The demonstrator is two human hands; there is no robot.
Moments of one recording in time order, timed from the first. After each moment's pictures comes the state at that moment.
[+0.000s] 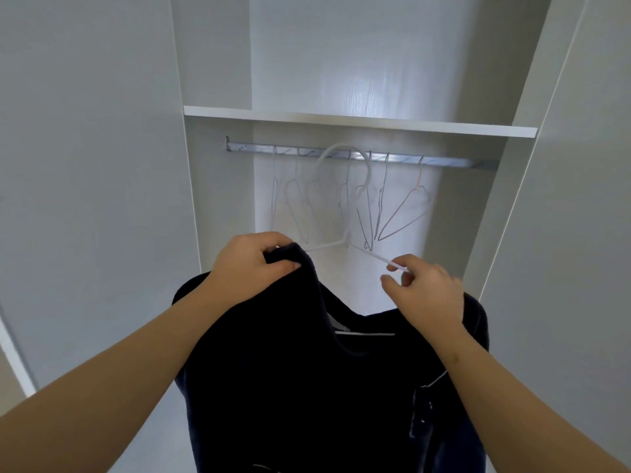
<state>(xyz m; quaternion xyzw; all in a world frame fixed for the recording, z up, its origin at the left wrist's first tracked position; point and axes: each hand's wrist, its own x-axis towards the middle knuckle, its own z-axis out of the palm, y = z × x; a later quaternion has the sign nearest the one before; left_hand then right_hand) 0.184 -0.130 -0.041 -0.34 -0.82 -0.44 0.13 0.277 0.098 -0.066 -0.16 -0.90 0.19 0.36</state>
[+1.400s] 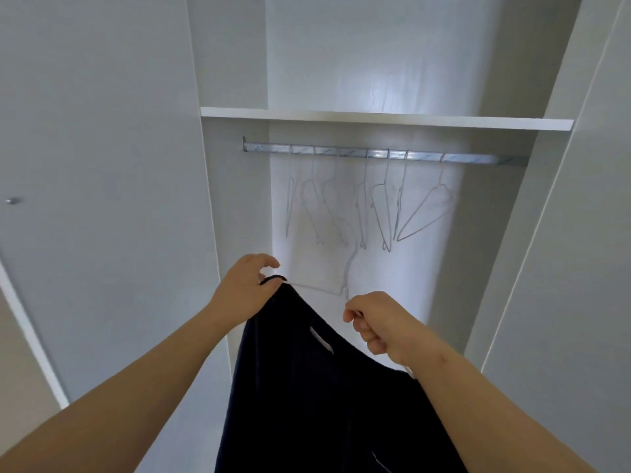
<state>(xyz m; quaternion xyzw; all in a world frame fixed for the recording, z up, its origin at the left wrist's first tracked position) 0.133 -0.143 -0.092 -0.23 -0.89 -0.38 0.10 0.248 0.044 -0.069 -0.19 -0.77 0.60 -0.04</state>
